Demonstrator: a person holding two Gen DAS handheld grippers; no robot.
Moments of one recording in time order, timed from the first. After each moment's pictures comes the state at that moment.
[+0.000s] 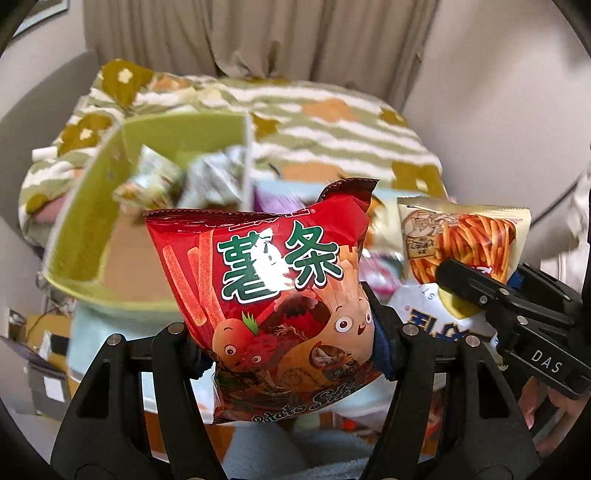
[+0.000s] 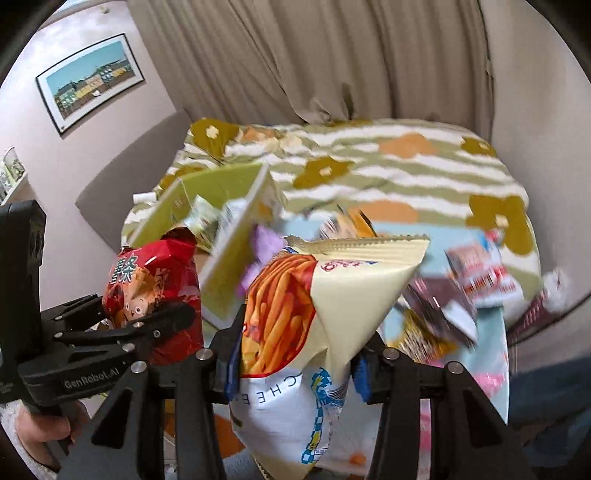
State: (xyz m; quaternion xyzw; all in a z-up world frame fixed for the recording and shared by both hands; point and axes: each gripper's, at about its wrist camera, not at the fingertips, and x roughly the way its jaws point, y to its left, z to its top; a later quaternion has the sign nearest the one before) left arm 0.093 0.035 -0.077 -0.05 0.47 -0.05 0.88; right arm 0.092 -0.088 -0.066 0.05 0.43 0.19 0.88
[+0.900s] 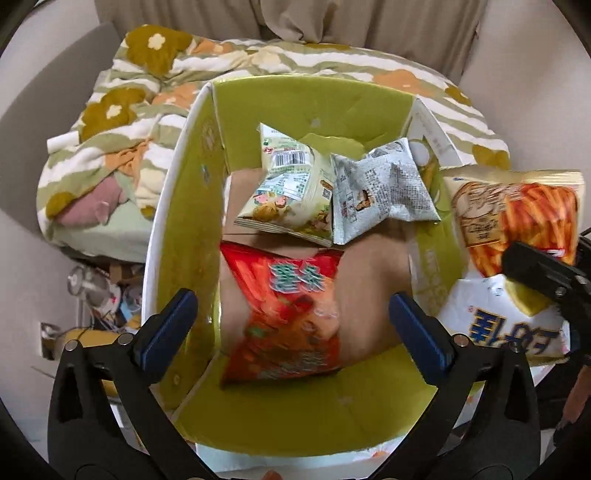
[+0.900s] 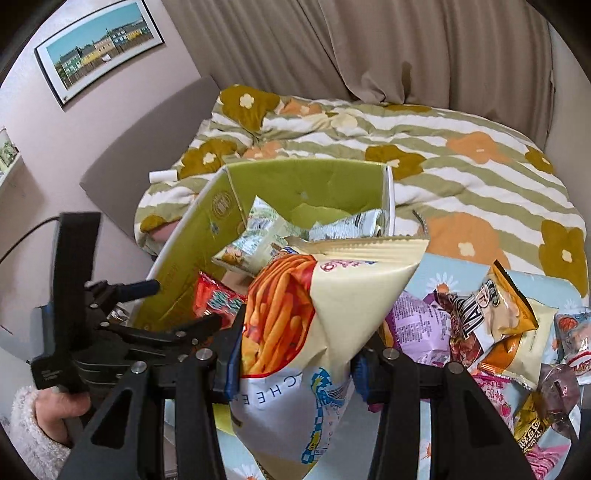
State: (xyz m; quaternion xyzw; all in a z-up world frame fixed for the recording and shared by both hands) left arm 0.199 0.219 -0.143 -0.02 0.54 -0.01 0.84; right arm 0.203 0.089 -0.102 0.03 0.49 0.22 0.85
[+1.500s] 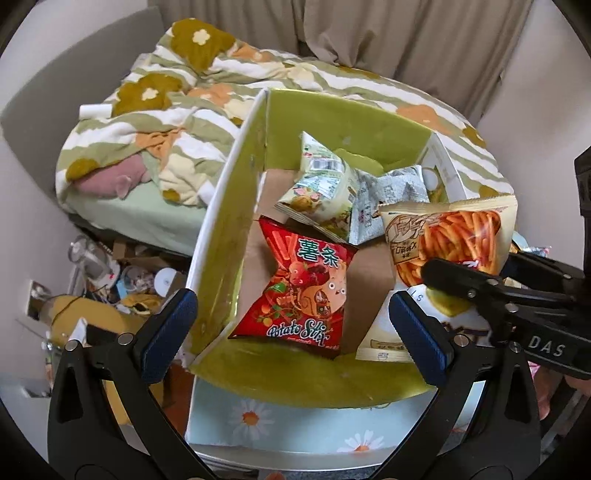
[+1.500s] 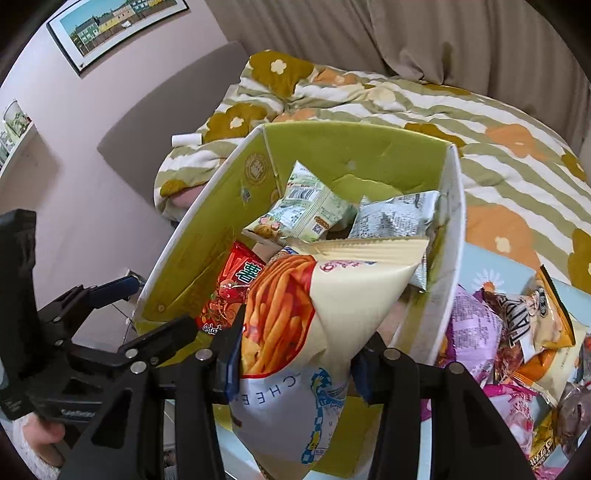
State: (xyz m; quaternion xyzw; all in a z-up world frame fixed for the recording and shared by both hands) left arm 0.161 0.245 -0.125 -0.09 0.51 0.04 0.85; right arm 0.217 0.135 -0.126 0.00 0.53 0.28 0.80
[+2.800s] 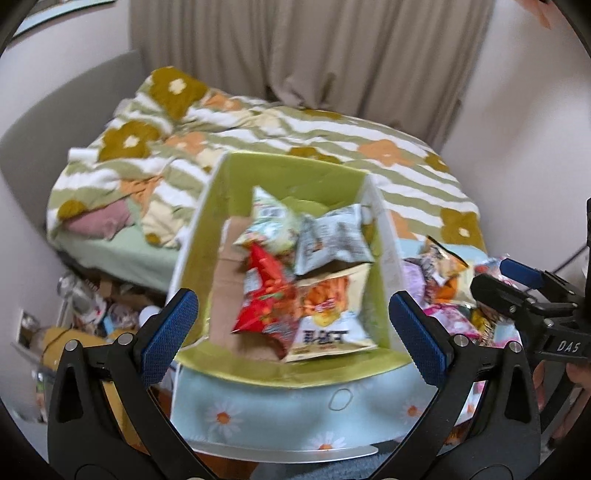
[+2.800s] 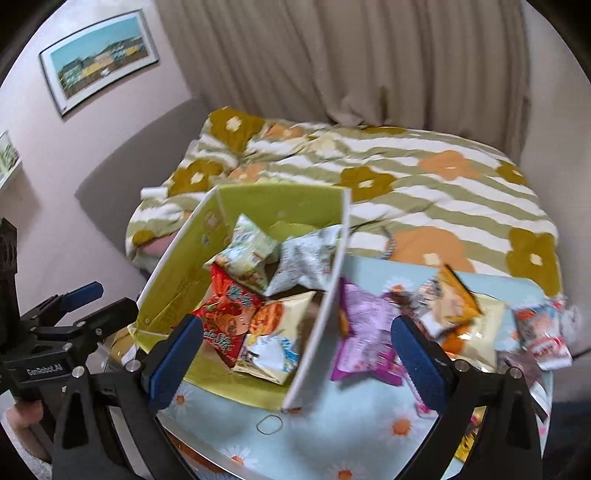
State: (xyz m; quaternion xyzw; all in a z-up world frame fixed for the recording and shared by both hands) left arm 0.130 0.201 -0.059 -0.07 0.43 -0.02 0.90; right arm 0.154 0.037 -0.051 0.03 0.44 0.17 0.88
